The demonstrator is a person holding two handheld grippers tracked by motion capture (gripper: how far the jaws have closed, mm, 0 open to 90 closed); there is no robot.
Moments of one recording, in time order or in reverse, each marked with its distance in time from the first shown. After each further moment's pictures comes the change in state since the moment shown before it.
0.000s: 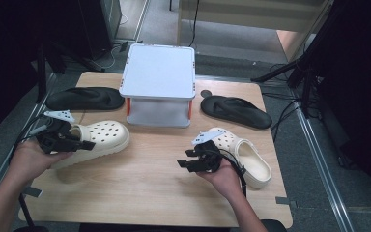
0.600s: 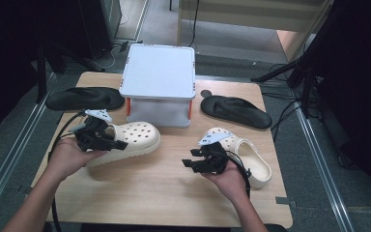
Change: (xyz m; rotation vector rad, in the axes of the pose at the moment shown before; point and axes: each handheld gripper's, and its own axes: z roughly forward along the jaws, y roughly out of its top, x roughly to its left) left arm -0.047 0.046 0.056 0.006 -0.071 0.058; right arm -0.001 -0.007 -0.016 -0.044 -0.030 0.014
